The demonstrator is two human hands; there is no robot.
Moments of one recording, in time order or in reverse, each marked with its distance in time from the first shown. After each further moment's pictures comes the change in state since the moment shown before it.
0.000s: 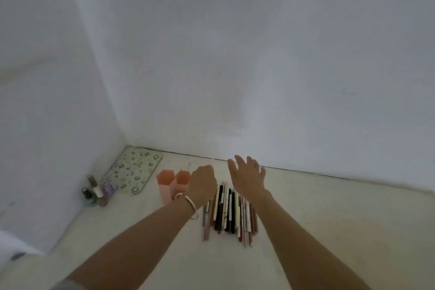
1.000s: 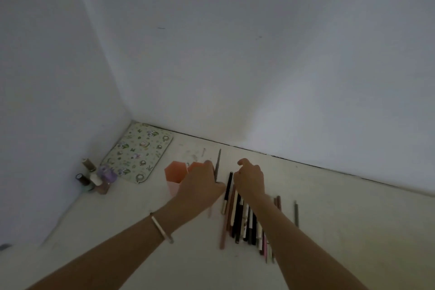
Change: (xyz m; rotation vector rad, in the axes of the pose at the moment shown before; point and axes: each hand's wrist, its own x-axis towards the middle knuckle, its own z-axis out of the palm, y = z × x) left_hand 0.033 -0.062 0.013 -0.179 -0.043 -0.088; right_hand 0.079 -0.017 0.098 0.308 -0.035 0.131
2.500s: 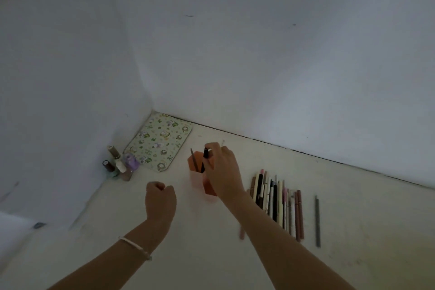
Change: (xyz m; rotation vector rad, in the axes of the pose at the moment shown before) left_hand -0.033 -0.131 0.004 -0.711 0.448 -0.666; right_hand -0.039 -0.095 0.052 0.206 0.191 -0.544
